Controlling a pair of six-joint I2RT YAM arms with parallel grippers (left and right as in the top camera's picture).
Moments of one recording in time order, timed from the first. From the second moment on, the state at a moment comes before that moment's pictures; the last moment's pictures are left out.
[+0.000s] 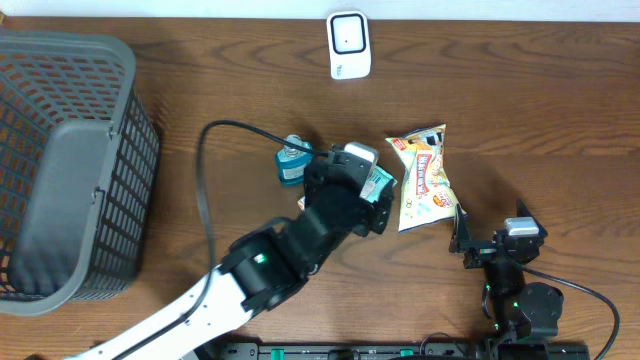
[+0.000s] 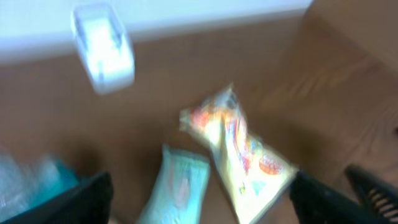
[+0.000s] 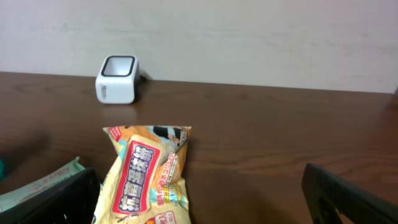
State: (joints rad) left arm -0.95 1.20 0.92 -0.16 -0.33 -0.33; right arm -0.01 0.01 0.01 -0.07 -0.08 -0.02
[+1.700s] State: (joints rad) left arm -0.30 0.59 1.03 -0.26 -0.17 0.46; right arm -0.01 0.01 0.01 -0.07 -0.08 -0.02
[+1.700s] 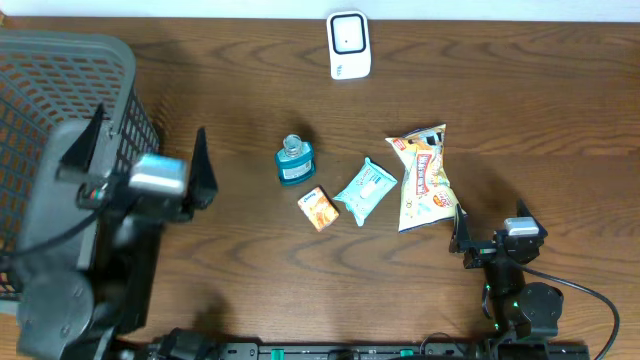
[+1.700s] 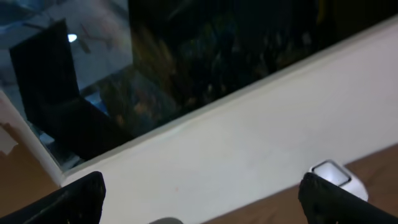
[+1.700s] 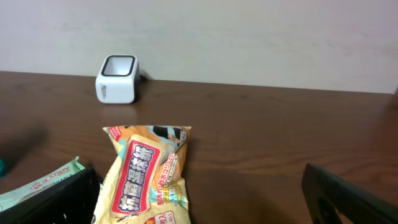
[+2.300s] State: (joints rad) left arm -0.06 0.16 1.03 -0.43 0.11 0.28; right arm -0.01 0.01 0.01 -0.06 -0.07 -0.02
